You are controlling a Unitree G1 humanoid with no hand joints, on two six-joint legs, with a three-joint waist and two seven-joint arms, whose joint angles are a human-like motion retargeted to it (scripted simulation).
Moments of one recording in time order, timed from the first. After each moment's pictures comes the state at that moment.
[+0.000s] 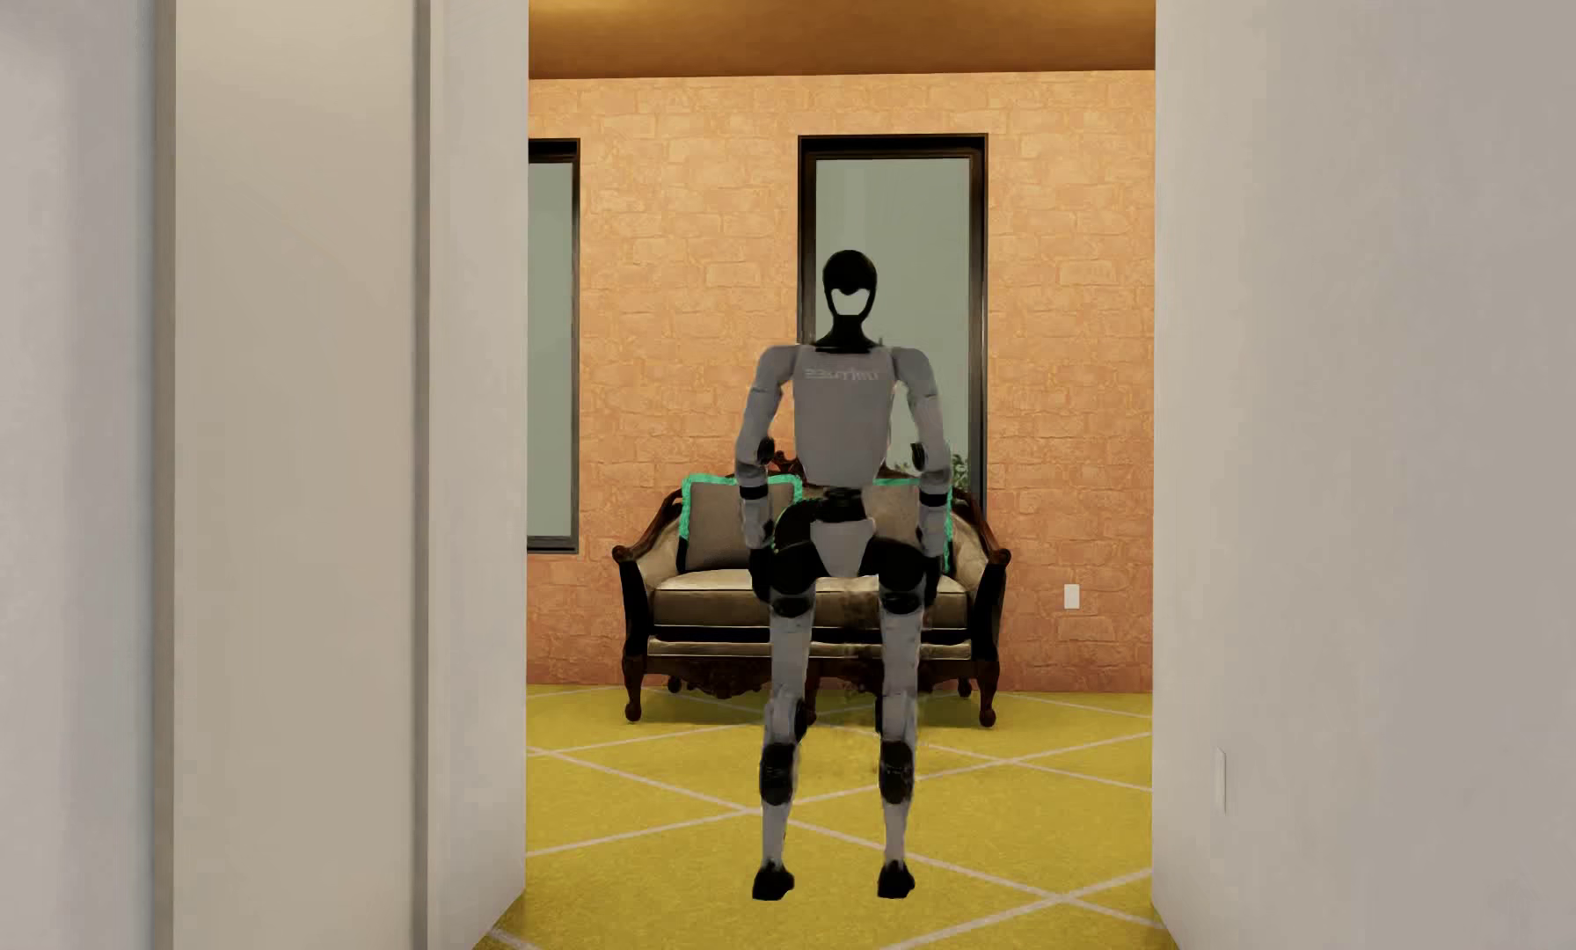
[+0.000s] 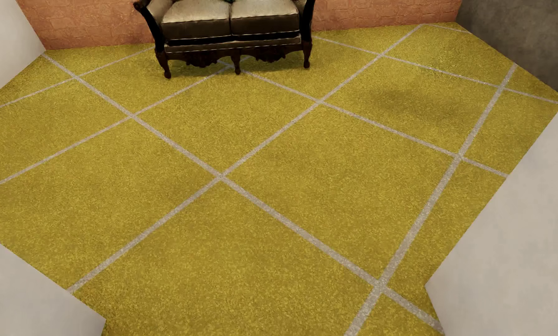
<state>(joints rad) 0.14 0.08 0.01 0.08 0.06 0.09 0.00 0.00 0.01 0.22 0.23 0.27 0.29 -0.23 -0.17 0.24 -0.29 0.00 0.00 -0.40 0.42 0.79 0.76 0.00 0.00 0.00 0.00 0.00 0.00</state>
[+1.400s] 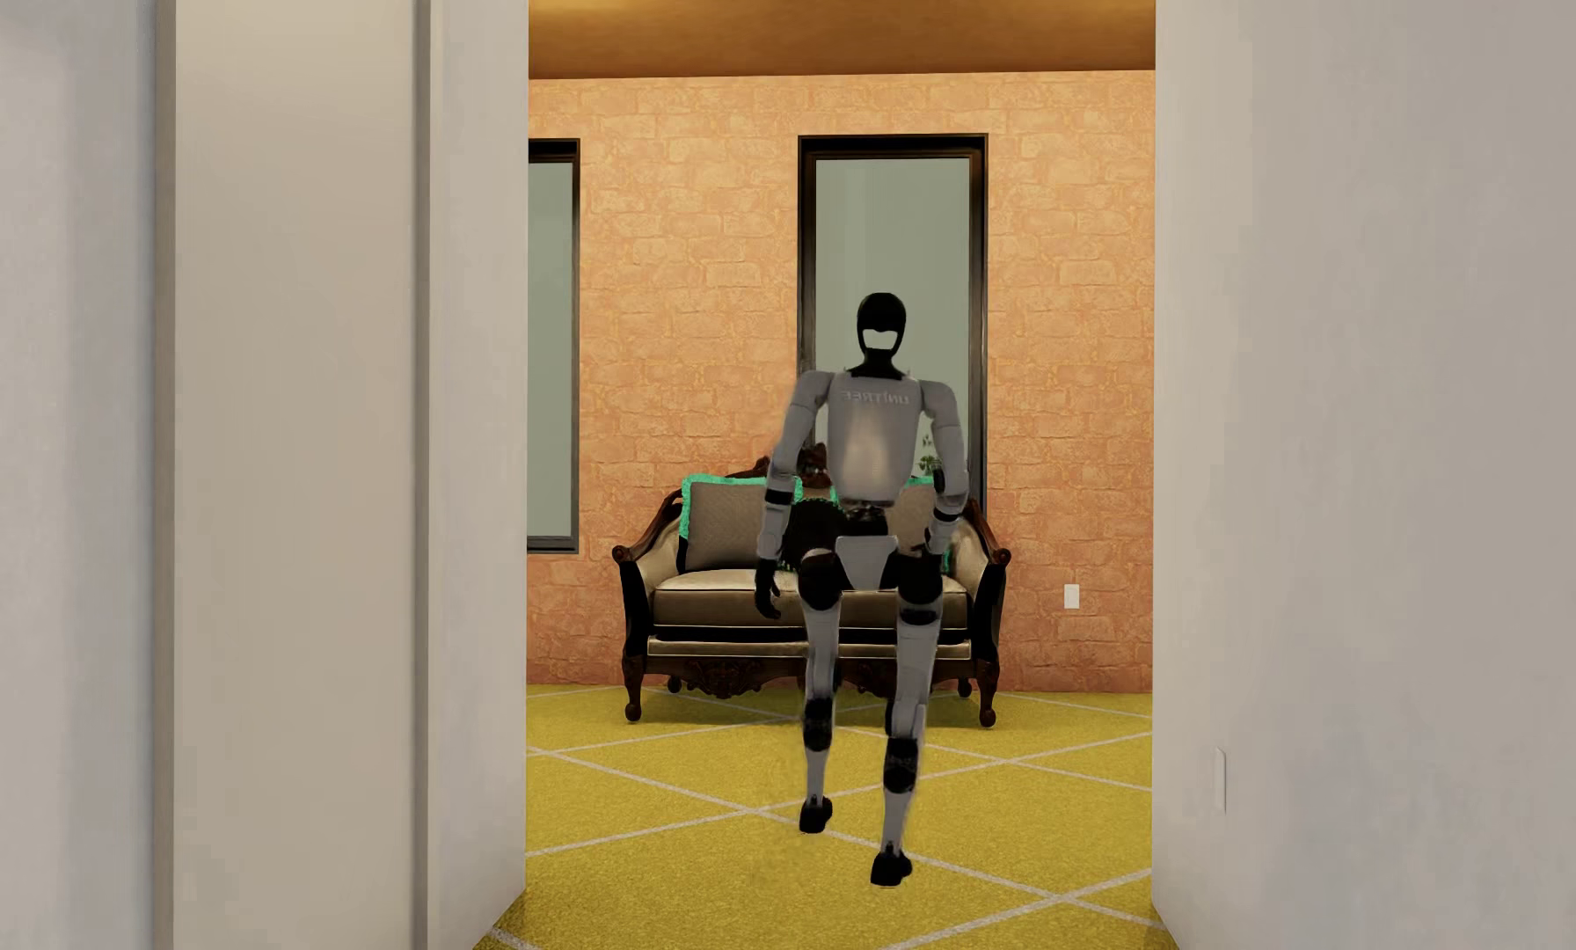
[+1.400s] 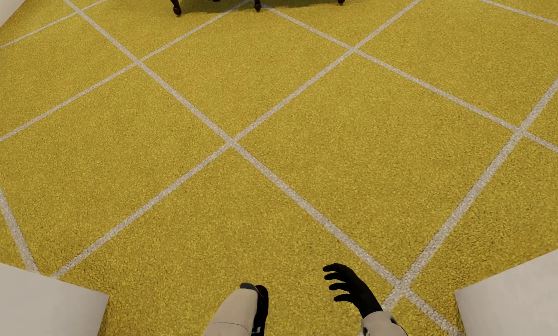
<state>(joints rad) -0.73 0.21 0.17 0.12 0.08 0.10 0.00 0.00 0.11 0.76 0.42 0.42 0.13 -0.21 -0.63 0.22 -0.25 0.00 0.00 -0.22 0.27 0.88 0.37 0.00 0.00 0.00 0.00 0.00 0.00</state>
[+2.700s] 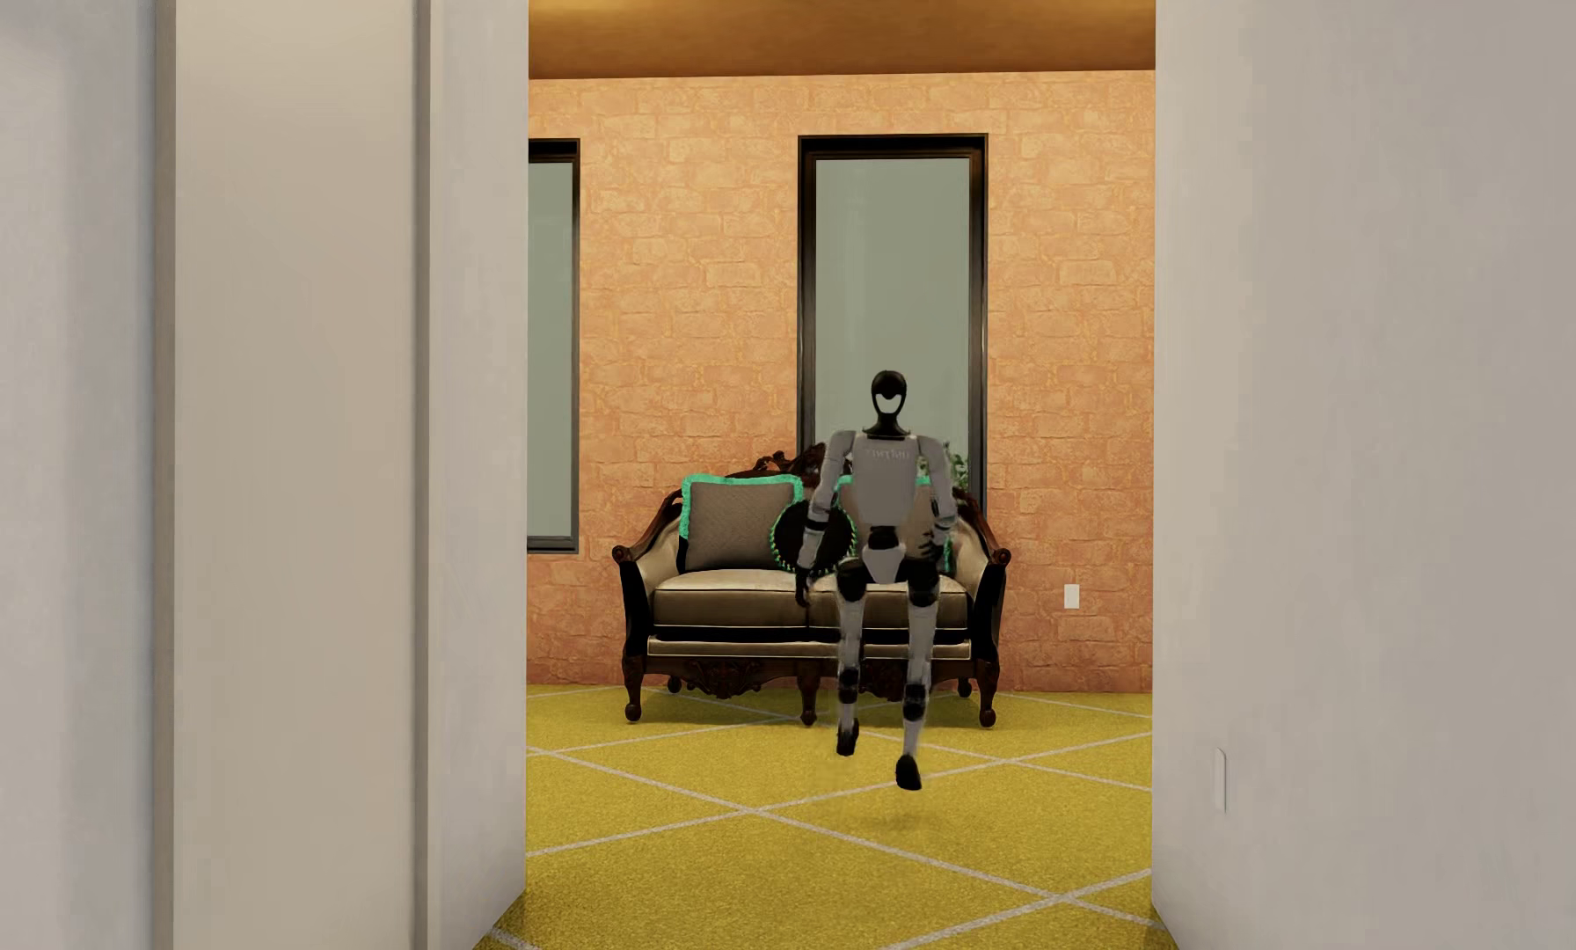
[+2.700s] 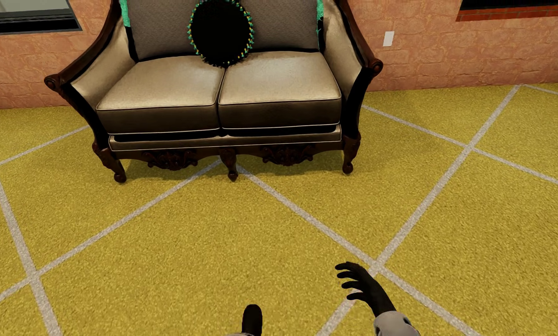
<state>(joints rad) -0.42 0.26 0.13 0.17 0.10 0.14 0.00 0.00 0.07 0.24 0.59 0.47 0.15 -0.12 -0.20 0.24 -0.29 0.00 0.00 -0.09 0.23 1.04 0.35 0.00 0.00 0.00 0.00 0.00 0.00</state>
